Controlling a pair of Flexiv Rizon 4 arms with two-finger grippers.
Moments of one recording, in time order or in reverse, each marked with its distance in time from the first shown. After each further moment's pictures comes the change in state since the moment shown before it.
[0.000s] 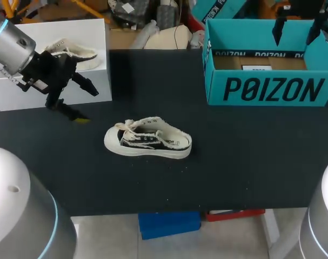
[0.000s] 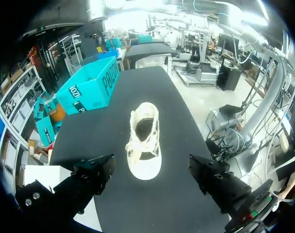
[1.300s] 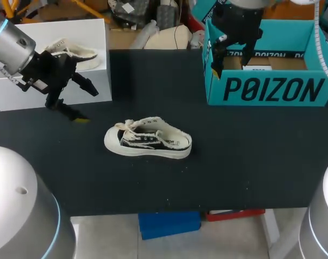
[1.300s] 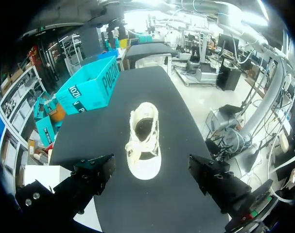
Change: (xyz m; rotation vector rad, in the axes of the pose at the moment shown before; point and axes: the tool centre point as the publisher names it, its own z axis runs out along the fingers) left arm 0.000 0.000 -0.001 0.000 0.001 0.000; right arm 0.197 -0.127 -0.009 -0.005 0.029 -0.605
